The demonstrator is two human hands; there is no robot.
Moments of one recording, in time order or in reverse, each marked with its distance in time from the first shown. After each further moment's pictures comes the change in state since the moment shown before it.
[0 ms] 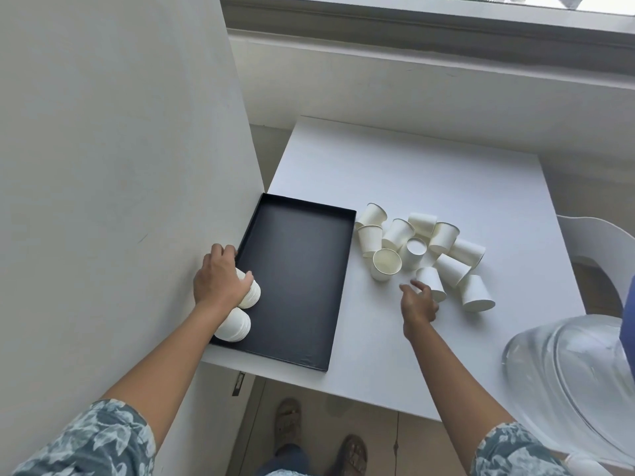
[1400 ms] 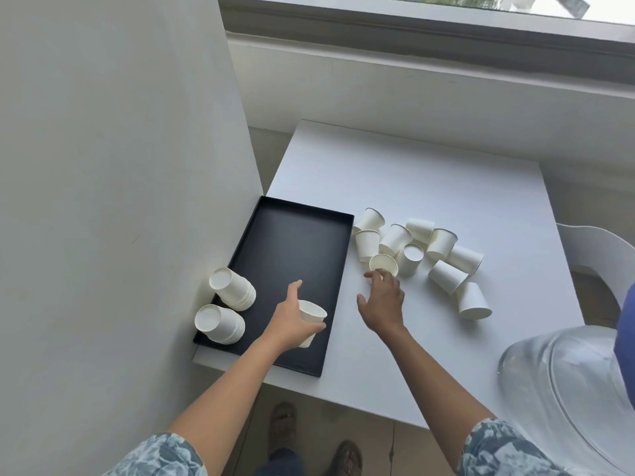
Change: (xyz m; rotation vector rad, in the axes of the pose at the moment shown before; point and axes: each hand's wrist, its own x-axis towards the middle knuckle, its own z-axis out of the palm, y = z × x) left_hand -0.067 0.080 0.072 -0.607 -0.546 -0.053; right_hand -0.017 0.003 0.028 -0.874 -0.199 -0.837
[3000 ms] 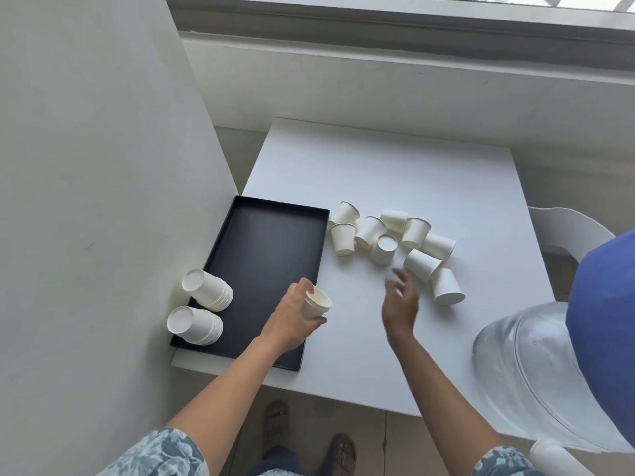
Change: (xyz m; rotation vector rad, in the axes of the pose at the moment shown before) left_hand -0.016 0.043 0.036 0.208 0.001 0.252; right_hand -0.022 0.054 -0.036 0.966 0.353 0.440
